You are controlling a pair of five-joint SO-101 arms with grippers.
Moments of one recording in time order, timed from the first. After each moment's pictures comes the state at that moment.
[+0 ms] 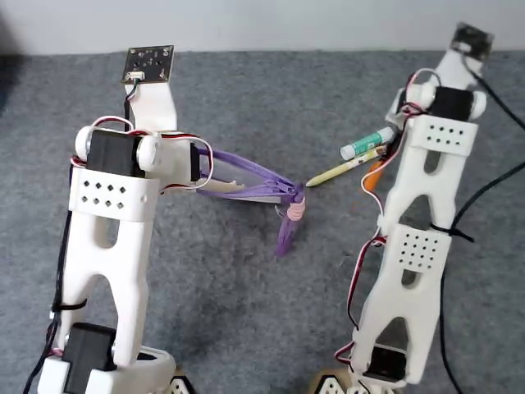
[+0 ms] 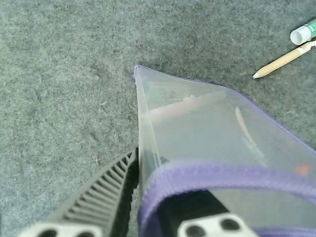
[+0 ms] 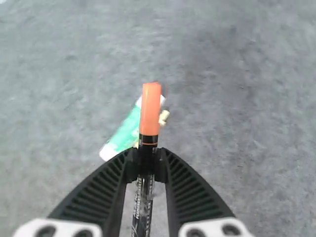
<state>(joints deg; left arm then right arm) 7.9 -8.4 -10.2 99.4 17.6 9.8 58.0 -92.1 100.5 -15.3</state>
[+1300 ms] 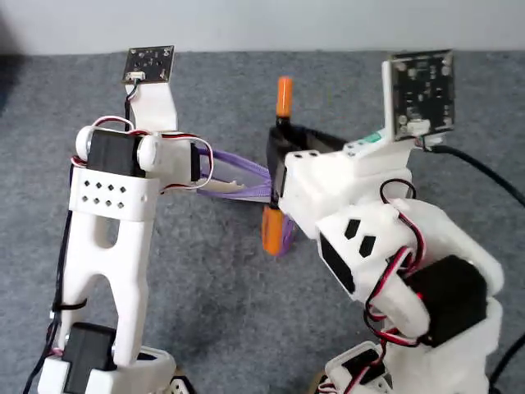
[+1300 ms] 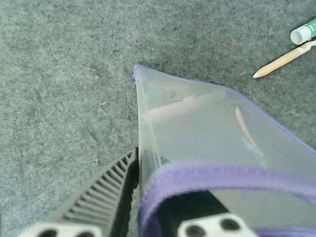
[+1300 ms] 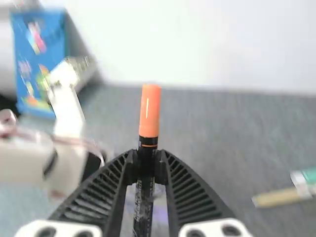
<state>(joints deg) 7.9 -8.4 -10.2 99.4 17.6 -29.7 -38.8 -11.2 77.0 -18.2</state>
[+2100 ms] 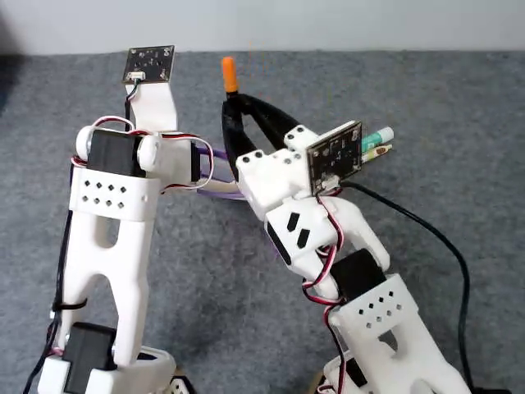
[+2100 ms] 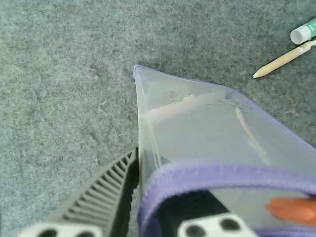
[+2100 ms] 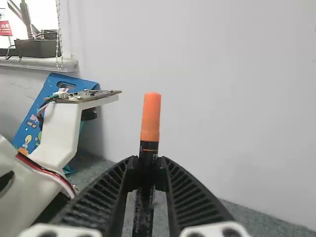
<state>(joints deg) 7.9 -8.4 -10.2 99.4 17.6 -32.7 -48.2 41.0 11.3 -2.4</state>
